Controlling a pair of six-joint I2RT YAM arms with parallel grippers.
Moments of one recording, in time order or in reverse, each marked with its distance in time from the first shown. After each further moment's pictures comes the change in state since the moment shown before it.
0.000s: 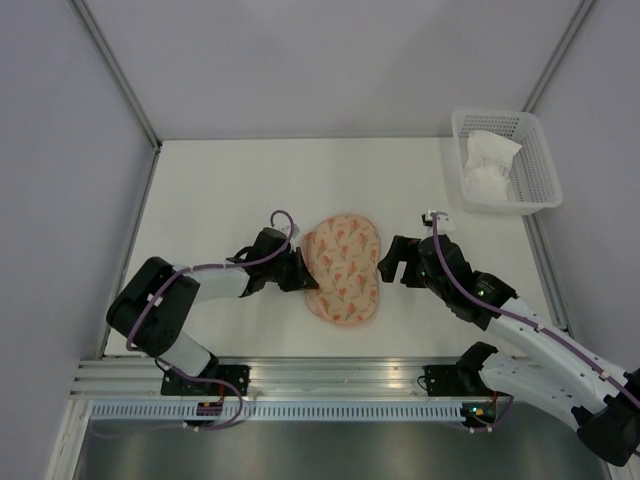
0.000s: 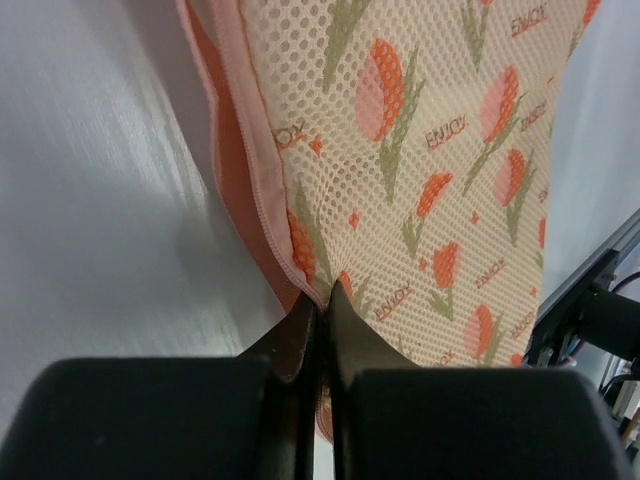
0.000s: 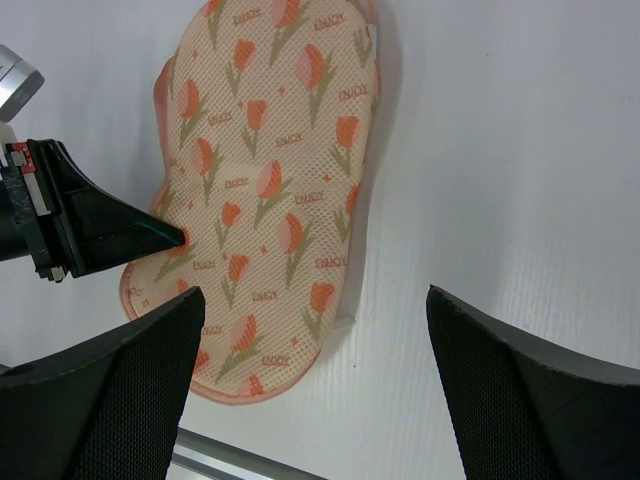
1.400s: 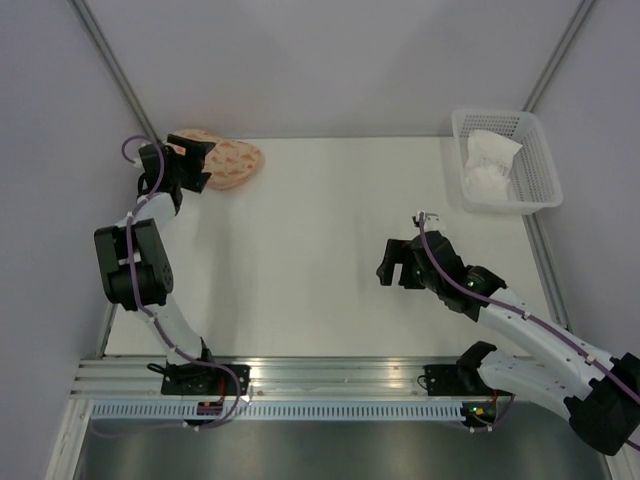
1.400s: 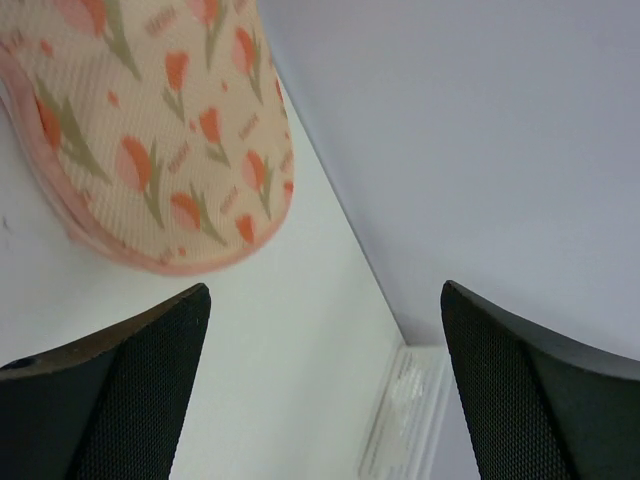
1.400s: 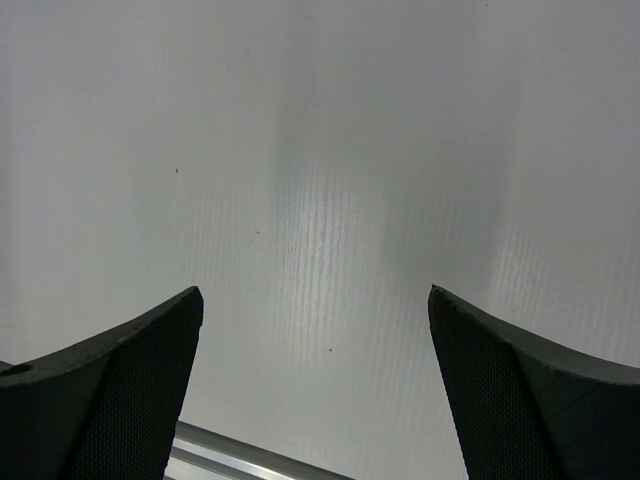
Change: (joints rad) left arm 0.797 0.370 0.734 0.061 -0.061 -0.440; right arm -0.032 0.081 -0.002 -0.023 -0.060 -0.041
